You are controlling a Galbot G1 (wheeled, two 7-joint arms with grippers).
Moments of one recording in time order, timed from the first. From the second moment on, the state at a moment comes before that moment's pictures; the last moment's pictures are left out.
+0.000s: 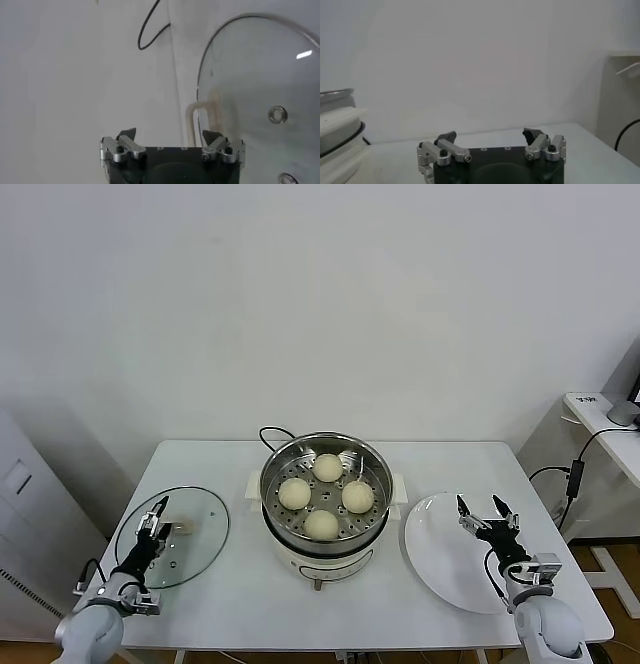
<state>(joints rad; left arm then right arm) 1.16 -1.12 -0.55 -1.35 1.30 -0.18 -0.23 -1.21 1.23 0.73 1.50 0.46 0.05 -0.26</state>
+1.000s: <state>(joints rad) 1.20 -1.06 -0.60 -1.50 1.15 -0.18 -0.17 -1.20 1.23 0.74 1.51 0.45 0.04 -0.26</state>
